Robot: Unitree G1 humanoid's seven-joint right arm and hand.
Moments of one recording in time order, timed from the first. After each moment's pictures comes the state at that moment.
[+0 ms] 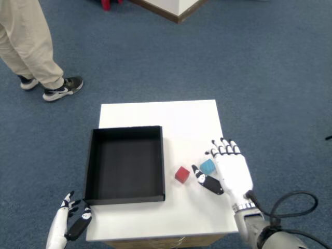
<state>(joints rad) -0.57 -0.22 2.21 1.43 0.76 -0.27 -1.10</state>
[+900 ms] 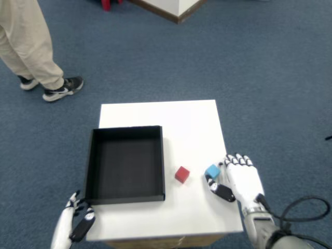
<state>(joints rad) -0.54 -0.26 2.17 1.42 0.83 -0.22 -0.89</state>
